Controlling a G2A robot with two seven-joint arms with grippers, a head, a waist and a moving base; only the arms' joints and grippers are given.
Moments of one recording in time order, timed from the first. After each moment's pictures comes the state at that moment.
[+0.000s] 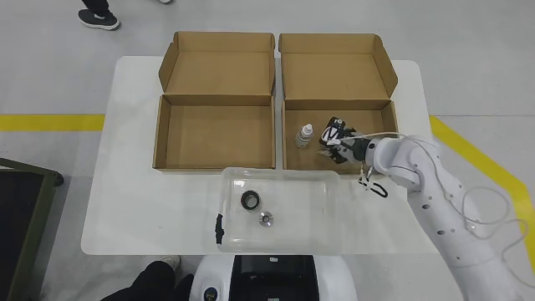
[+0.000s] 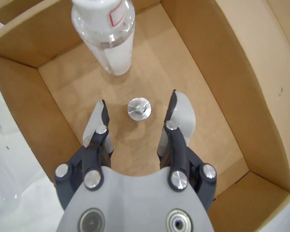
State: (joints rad) left arm -0.37 -0.34 -0.25 -1.16 3.07 0.41 0.06; right arm -1.02 -1.07 1.16 -1.57 -1.23 -0.70 0.61
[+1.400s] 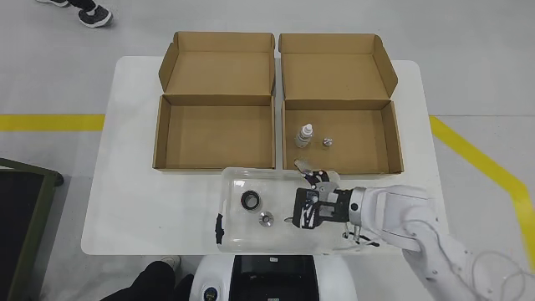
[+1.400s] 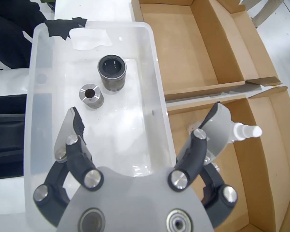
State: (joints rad) left arm -0.37 -0.34 -0.25 -1.16 3.07 0.41 0.06; right arm -1.33 -1.02 1.13 -2.06 -1.34 -0.84 0.48
